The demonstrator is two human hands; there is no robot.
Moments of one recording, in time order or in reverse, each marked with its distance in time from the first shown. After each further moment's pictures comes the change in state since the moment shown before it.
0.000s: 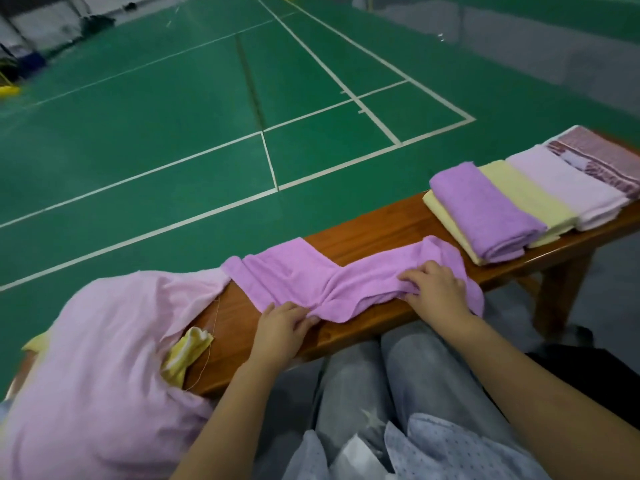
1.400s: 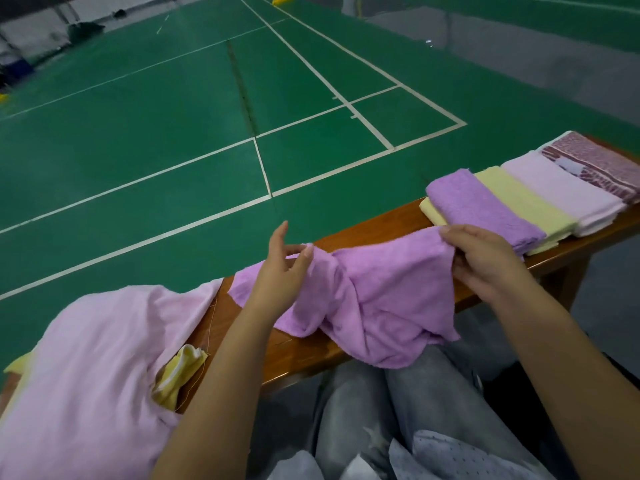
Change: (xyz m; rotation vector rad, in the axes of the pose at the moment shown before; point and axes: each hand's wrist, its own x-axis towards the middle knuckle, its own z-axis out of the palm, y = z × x) left_hand 0.051 0.070 -0.077 -0.616 0.109 -0.129; right_hand 0.006 -0.006 -0.098 1.472 0.104 0.394
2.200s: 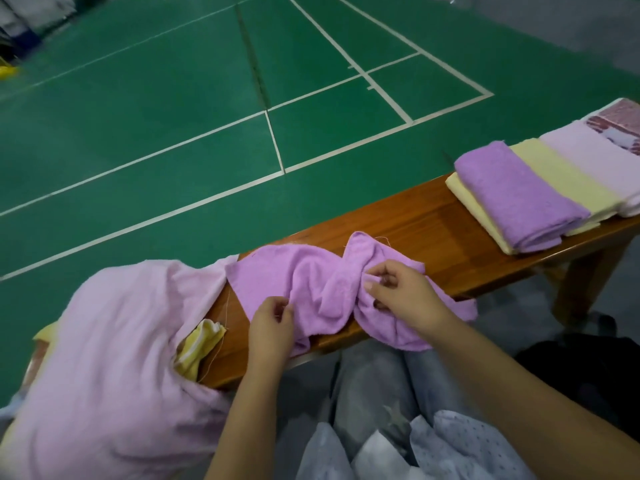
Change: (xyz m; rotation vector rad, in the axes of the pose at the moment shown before) left_hand -0.050 -0.106 -0.003 0.251 0.232 -0.296; right_hand -0.033 0.089 0.080 -0.551 -0.372 -0.101
